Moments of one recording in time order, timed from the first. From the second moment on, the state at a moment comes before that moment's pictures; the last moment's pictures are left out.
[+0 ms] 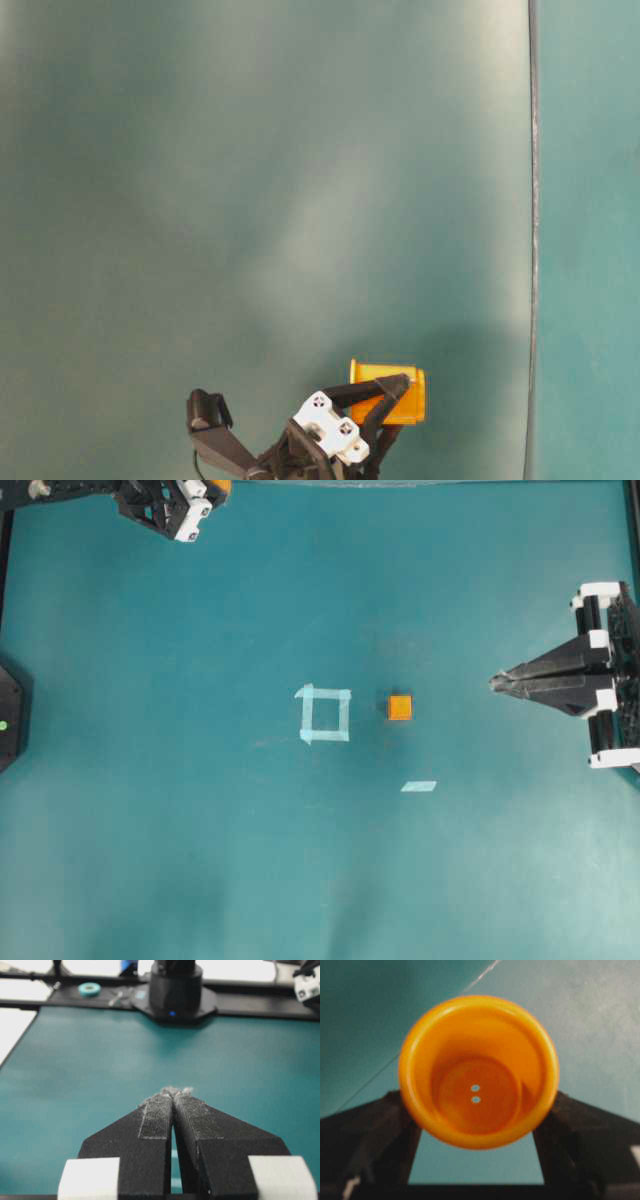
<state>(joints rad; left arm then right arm) 0.65 -0.17 0.64 0.02 0.26 -0.09 0.02 -0.83 1.14 -0.02 -0.23 0.00</state>
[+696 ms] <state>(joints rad) 0.65 -0.22 0.58 0.02 0.38 -0.08 0.02 -0.83 1.14 -0.02 -0.21 0.00</state>
